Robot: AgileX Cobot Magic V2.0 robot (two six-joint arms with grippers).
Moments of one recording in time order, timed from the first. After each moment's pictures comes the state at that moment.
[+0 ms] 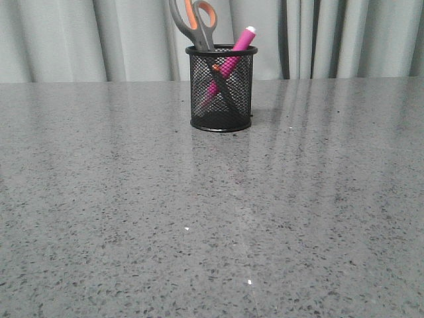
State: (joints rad) left arm 0.02 0.01 -0.12 -1.45 0.11 1.42; right arm 0.19 0.11 -0.11 -0.16 -0.13 0.08
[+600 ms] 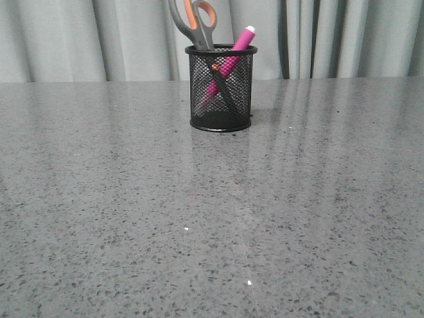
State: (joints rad) left arm 0.02 0.01 -0.12 -0.36 0.10 0.36; right arm 0.19 0.11 -0.11 -0.16 -0.13 0.08
